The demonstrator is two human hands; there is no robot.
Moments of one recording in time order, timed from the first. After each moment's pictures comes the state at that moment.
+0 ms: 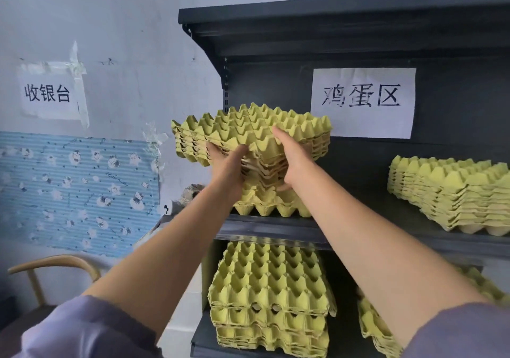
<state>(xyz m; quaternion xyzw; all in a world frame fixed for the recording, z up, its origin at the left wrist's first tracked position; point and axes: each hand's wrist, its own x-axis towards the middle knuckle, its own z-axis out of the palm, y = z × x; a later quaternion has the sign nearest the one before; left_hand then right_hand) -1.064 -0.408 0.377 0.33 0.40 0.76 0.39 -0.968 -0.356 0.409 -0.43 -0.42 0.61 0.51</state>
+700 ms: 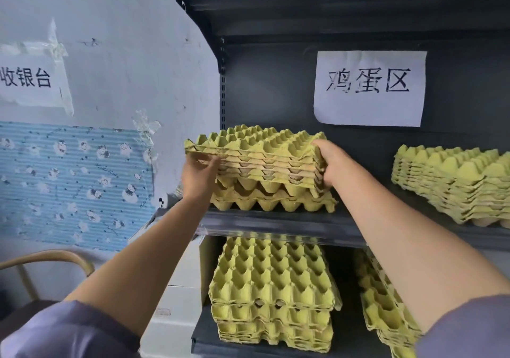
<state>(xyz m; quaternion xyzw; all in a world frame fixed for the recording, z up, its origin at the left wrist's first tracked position) -1.135 -0.376 0.327 0.36 0.61 0.70 0.10 -0.920 -0.256 0.377 -0.50 -0.46 0.56 0.48</state>
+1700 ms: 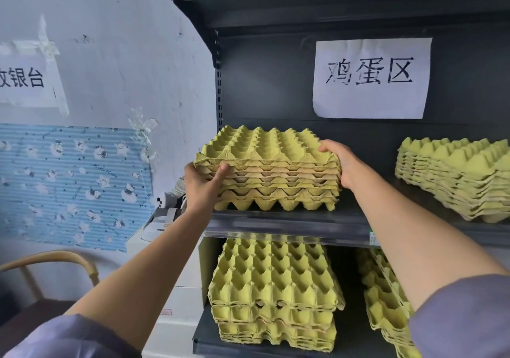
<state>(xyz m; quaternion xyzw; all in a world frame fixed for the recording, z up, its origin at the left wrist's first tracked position) -1.135 -0.360 0.299 0.40 0.57 0.70 0.15 -0.889 -0.231 0.362 -0.43 -0.54 0.54 0.48</state>
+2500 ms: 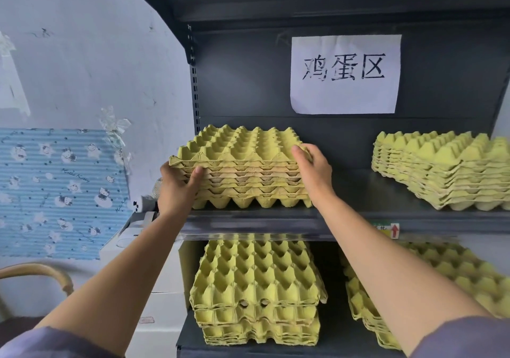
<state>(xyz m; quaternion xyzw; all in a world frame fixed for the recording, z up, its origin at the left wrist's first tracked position) -1.138 -0.352 0.293 0.42 0.68 0.60 0.05 -0.902 -0.264 0.317 -0.43 -0.63 0.27 0.59</state>
